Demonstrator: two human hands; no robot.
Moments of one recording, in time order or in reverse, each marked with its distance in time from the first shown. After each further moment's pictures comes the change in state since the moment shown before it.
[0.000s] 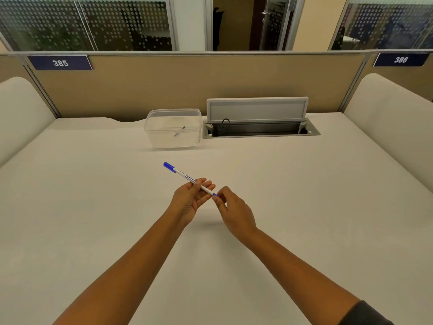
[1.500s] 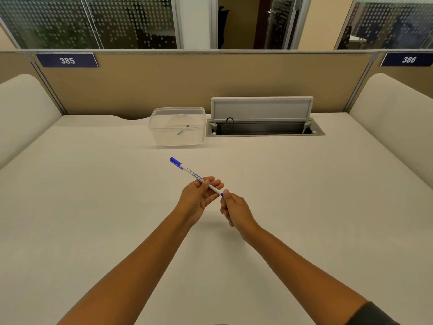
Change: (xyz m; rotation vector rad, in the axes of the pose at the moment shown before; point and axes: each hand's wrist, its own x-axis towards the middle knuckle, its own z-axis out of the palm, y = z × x) left_hand -0.006 -0.005 0.006 0.061 -0.050 0.039; right_hand 0.001 -0.011 -0.002 0.547 -0.140 0.369
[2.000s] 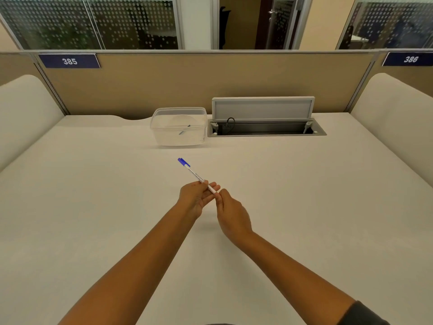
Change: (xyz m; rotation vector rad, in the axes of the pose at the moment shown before) left_hand -0.002 0.011 0.011 0.034 0.209 -0.129; right_hand -0.012 0.003 0.015 -0.551 0.125 -0.304
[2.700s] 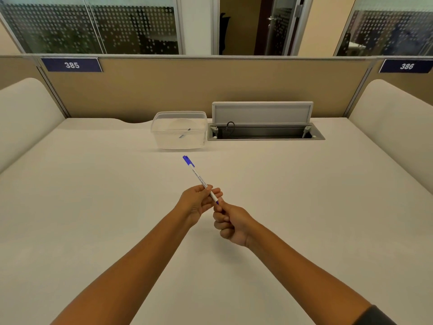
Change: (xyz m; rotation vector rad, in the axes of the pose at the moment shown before) left_hand -0.001 -0.005 -0.010 0.117 -0.107 0.043; right_hand 0.008 0.000 -0.020 1.137 -0.491 0.633
